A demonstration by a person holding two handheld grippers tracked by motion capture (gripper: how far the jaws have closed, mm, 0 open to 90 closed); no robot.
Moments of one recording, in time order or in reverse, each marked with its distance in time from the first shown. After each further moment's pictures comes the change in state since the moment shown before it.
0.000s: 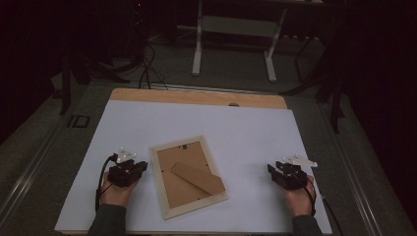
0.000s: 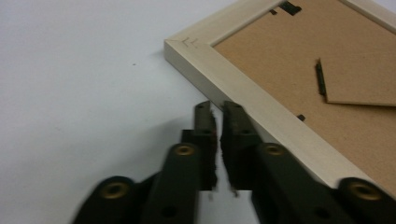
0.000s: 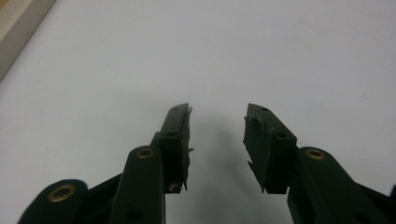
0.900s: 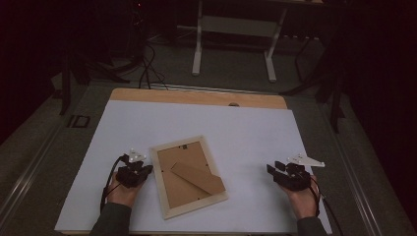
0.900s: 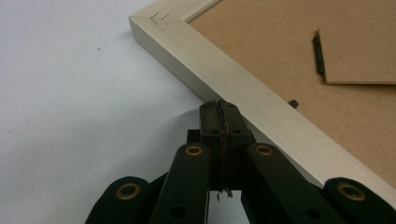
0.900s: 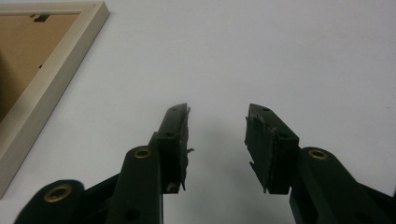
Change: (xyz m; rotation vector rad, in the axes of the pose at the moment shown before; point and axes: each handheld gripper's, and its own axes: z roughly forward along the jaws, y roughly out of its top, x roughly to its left) left arm -0.013 0.002 0.017 0.093 0.009 0.046; right arm -0.001 0.006 -0.017 -0.037 0.119 0.028
